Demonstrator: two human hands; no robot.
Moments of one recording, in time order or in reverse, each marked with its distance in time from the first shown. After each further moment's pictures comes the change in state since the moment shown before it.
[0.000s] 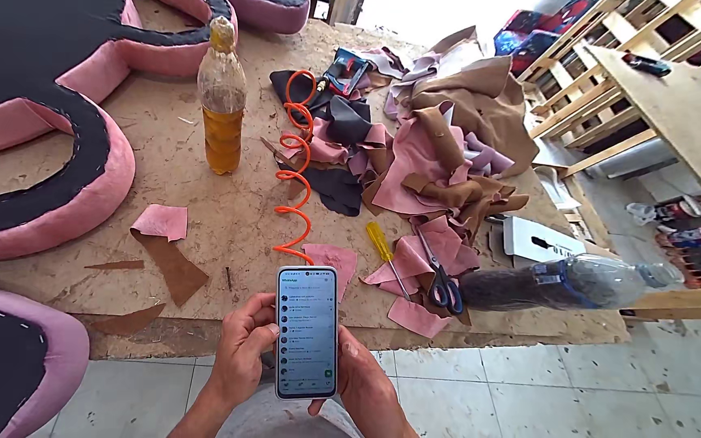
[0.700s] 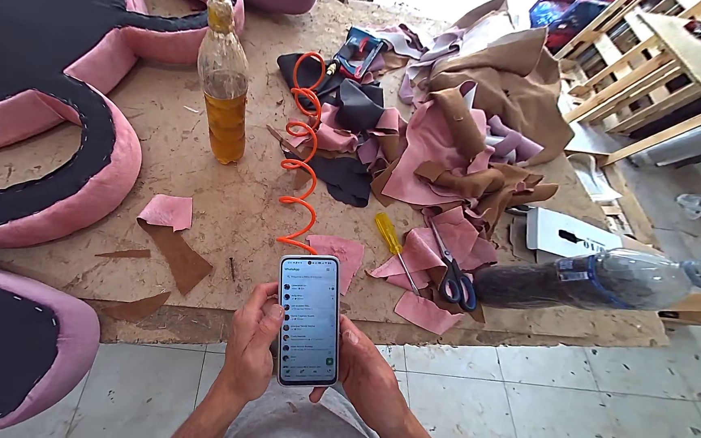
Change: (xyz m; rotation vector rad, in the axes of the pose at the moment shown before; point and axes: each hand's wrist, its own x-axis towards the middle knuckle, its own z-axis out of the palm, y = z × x) left_hand -0.005 0.000 0.019 0.180 0.075 -0.006; right_hand 0.005 -0.002 -0.009 0.015 -0.014 0.051
